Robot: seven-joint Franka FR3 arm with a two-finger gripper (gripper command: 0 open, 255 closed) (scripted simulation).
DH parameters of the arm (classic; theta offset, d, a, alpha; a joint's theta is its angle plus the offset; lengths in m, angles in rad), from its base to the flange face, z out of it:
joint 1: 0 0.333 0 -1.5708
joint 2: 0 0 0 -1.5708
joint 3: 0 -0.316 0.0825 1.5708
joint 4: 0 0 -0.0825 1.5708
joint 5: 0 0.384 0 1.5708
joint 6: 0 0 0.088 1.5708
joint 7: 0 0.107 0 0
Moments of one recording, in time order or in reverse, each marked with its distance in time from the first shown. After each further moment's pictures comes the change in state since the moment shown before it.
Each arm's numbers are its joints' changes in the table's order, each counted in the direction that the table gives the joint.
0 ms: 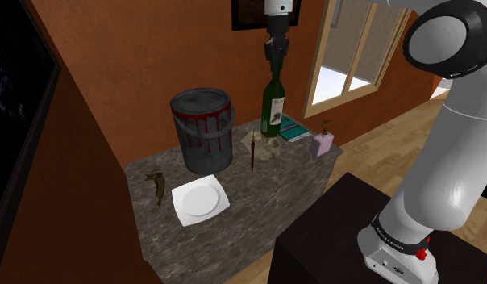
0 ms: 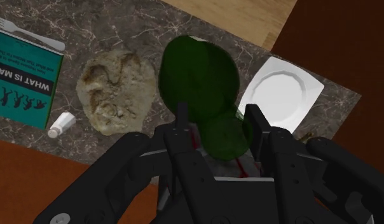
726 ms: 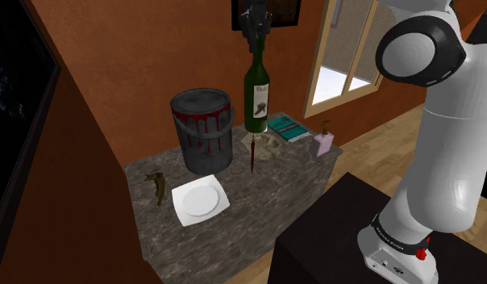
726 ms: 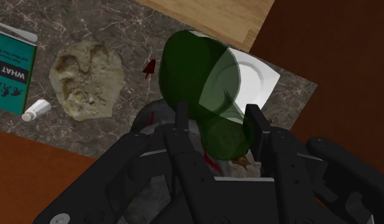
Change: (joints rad) arm 0.106 0.146 -0.080 -0.450 0.032 -0.297 0.213
